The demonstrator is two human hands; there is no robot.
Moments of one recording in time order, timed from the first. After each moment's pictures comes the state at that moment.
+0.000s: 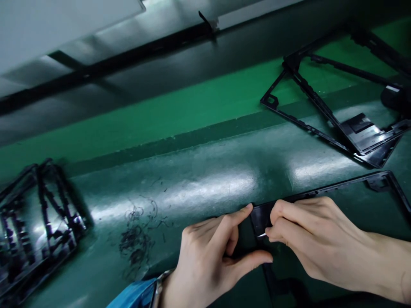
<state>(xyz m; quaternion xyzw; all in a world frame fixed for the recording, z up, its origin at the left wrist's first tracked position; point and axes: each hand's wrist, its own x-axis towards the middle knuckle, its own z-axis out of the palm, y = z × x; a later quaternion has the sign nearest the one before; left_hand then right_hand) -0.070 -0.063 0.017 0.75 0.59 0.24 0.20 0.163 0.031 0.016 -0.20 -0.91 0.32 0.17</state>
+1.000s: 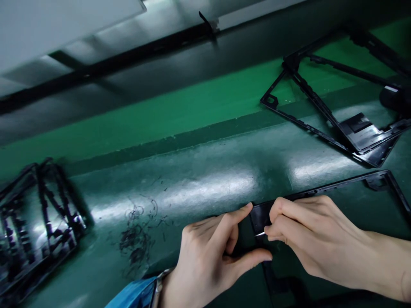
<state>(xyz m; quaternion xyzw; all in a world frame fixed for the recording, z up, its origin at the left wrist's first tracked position) -0.070 -0.064 0.015 0.75 0.59 0.24 0.21 0.163 0.032 0.017 -0.20 -0.91 0.32 0.18</state>
